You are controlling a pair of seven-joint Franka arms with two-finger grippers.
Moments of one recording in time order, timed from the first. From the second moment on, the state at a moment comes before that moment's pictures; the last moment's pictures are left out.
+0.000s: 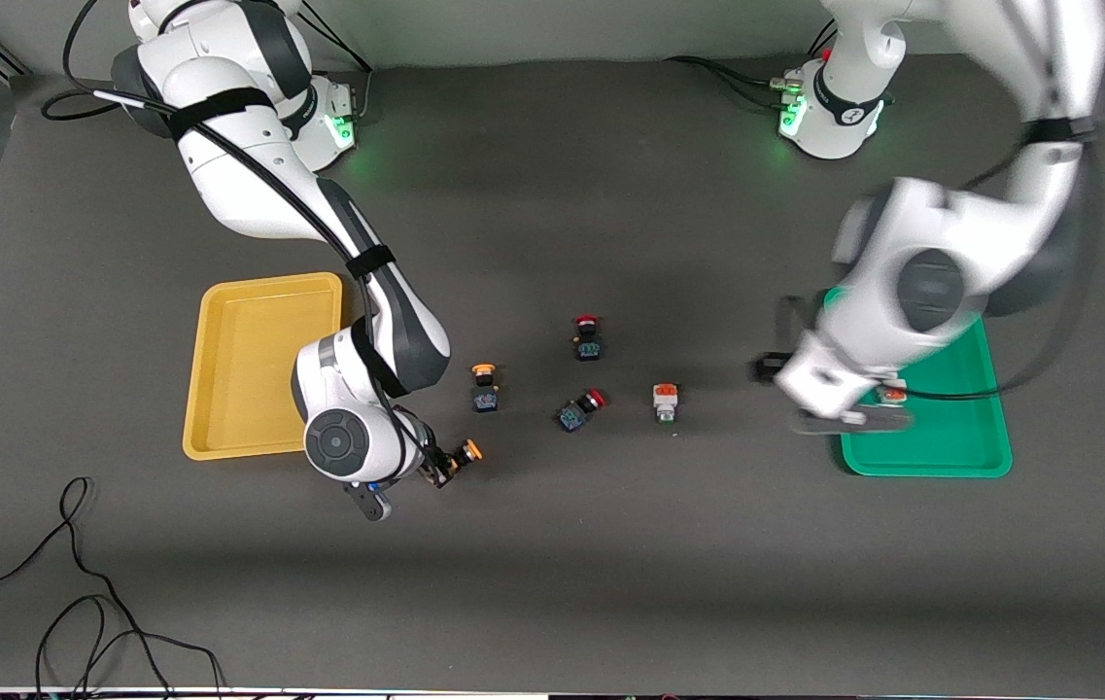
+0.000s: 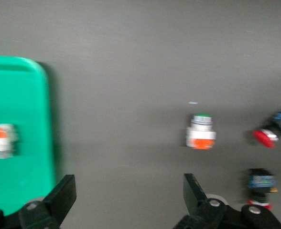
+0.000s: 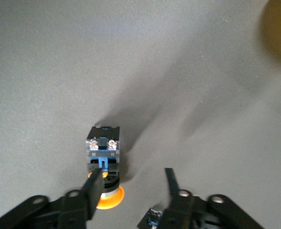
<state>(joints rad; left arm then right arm) -0.25 0.36 -0.21 -1.73 0.05 2.01 -0.51 0.44 0.90 -0.06 -1.21 0.17 1.98 1.26</state>
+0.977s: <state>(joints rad) -0.41 0.71 -0.18 -1.67 0.07 2.29 -0.68 0.45 0.95 -0.05 -1.26 0.17 2.16 1.43</state>
